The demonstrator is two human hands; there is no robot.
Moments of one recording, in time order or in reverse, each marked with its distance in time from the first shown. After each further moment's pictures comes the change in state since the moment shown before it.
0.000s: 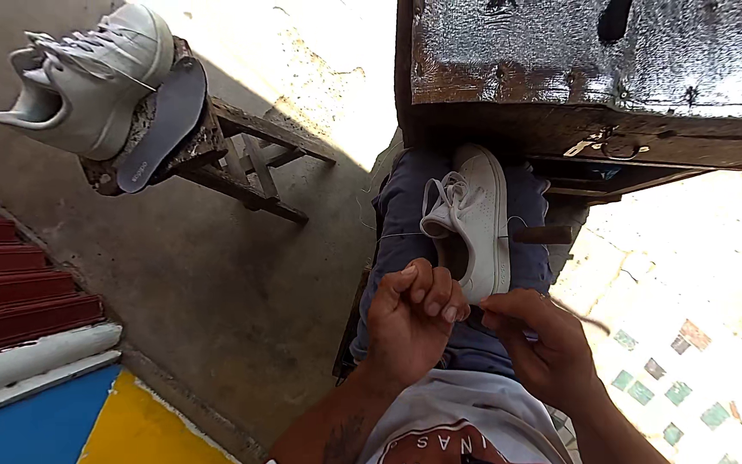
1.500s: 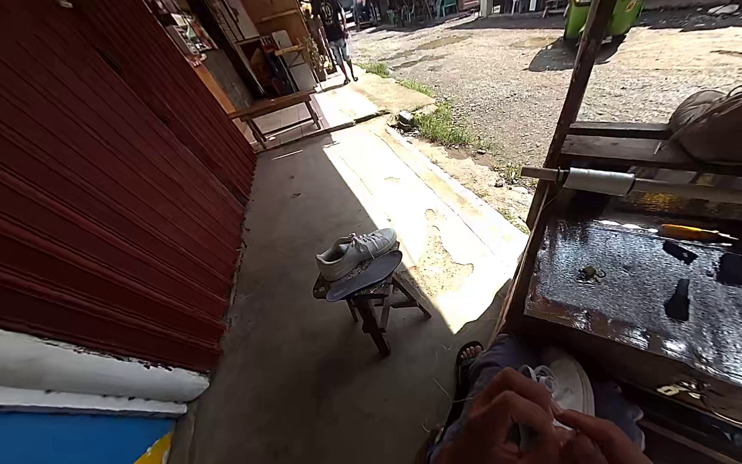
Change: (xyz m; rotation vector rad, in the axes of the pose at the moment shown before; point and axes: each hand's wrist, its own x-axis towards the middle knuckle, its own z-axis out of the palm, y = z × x) left_hand 0.034 0.062 0.050 1.253 -0.501 1.114; right_hand 0.085 -0.043 0.009 0.508 -0.075 -0.122
